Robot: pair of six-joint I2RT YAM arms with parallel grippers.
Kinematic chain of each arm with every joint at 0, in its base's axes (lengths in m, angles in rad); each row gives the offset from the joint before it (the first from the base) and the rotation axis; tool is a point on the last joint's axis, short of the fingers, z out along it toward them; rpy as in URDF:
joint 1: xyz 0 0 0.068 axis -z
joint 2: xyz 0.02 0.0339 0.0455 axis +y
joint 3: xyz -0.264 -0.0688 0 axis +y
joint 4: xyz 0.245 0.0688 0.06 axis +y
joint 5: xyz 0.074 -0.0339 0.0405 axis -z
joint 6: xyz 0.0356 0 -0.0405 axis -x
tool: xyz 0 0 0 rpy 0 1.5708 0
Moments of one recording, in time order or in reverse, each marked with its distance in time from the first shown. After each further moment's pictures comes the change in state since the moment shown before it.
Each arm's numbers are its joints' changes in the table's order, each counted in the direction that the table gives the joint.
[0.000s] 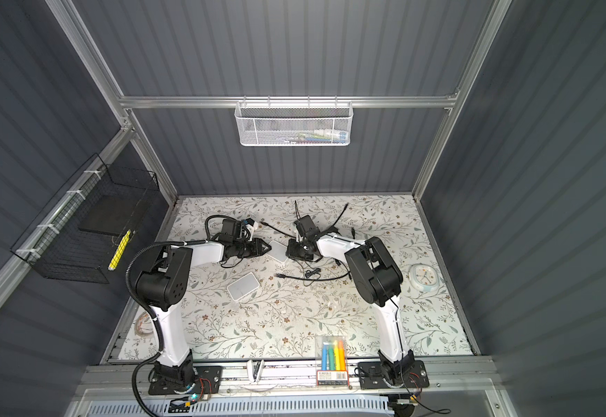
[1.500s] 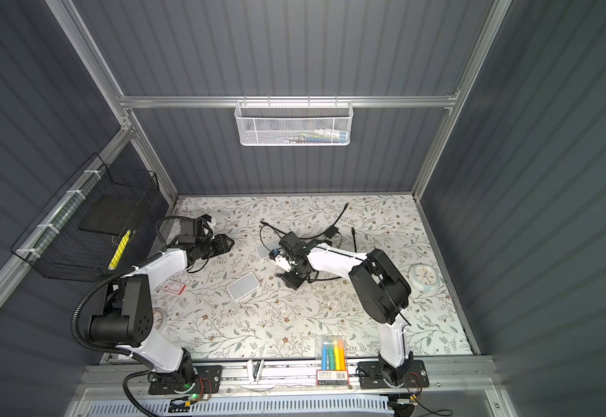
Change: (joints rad) left arm -0.206 -0.390 0.165 0.193 -0.206 -0.039; right arm -0.183 -0.160 0.091 0.372 0.167 0.850
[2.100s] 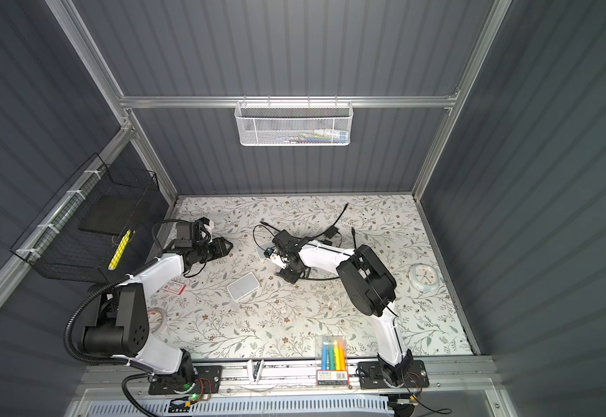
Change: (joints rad) left arm -0.019 -0.059 0.050 0.011 0.021 -0.007; right arm -0.015 0.113 -0.118 -0.003 0.093 0.098
